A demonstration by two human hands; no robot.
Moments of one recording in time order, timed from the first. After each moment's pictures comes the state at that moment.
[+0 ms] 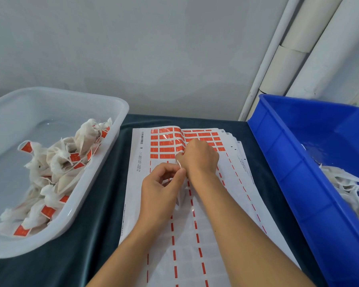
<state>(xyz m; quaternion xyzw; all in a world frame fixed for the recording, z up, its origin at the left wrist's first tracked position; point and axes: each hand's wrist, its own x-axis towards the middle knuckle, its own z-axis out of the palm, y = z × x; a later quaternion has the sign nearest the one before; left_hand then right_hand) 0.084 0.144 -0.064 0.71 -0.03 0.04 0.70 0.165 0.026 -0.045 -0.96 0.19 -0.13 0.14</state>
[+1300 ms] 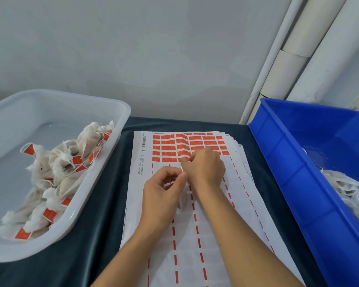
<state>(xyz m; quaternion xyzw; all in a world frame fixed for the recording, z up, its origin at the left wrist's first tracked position) 0.084 0.145 -0.062 0.70 -0.05 0.04 0.71 0.150 0.020 -0.059 -0.94 0.23 -0.17 0.18</state>
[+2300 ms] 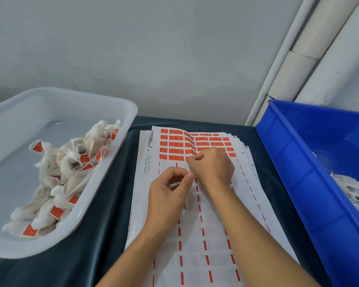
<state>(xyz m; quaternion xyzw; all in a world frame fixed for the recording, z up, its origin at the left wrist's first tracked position) 0.083 0.145 -0.059 0.69 -0.03 0.02 0.72 0.155 0.011 -0.059 -0.93 0.23 -0.18 0.23</state>
